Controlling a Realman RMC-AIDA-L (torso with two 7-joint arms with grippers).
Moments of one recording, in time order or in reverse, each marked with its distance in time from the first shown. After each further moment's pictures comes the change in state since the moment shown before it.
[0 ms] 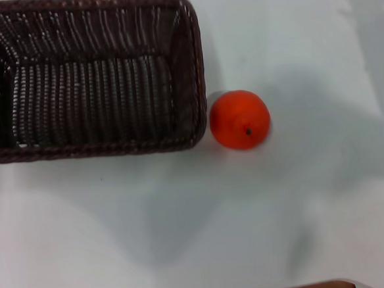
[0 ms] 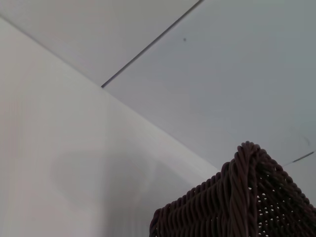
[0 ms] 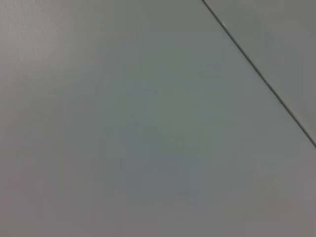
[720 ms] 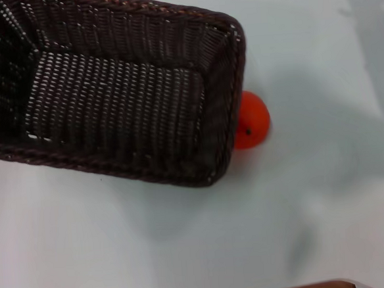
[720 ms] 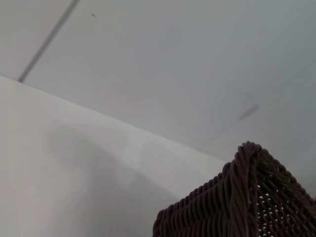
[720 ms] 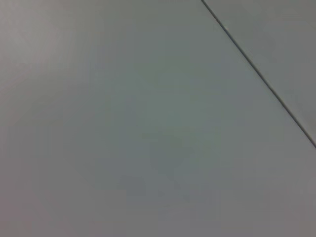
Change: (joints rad) left arm -0.116 0.010 -0.053 -0.117 0.088 -0.209 0.011; right arm 0.000 0.000 0.000 0.001 0.000 0.008 0.000
